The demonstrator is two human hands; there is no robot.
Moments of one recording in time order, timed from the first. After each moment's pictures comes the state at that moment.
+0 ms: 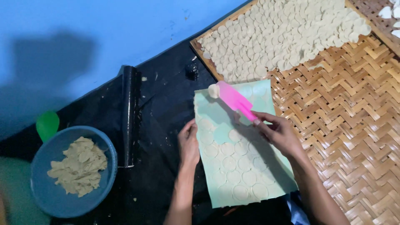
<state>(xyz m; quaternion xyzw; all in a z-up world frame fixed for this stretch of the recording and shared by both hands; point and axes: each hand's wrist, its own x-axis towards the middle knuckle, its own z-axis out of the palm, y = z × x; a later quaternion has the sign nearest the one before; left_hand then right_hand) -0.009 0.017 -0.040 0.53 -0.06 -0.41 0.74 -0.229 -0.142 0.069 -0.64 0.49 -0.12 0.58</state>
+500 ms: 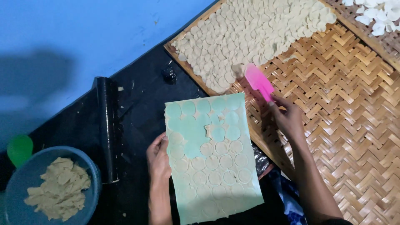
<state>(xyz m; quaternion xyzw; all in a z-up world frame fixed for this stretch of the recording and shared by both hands) 0.020 0.056 -0.025 0.62 -0.02 -0.40 0.67 -0.297 -0.204 0.026 -0.72 0.57 -0.21 0.33</state>
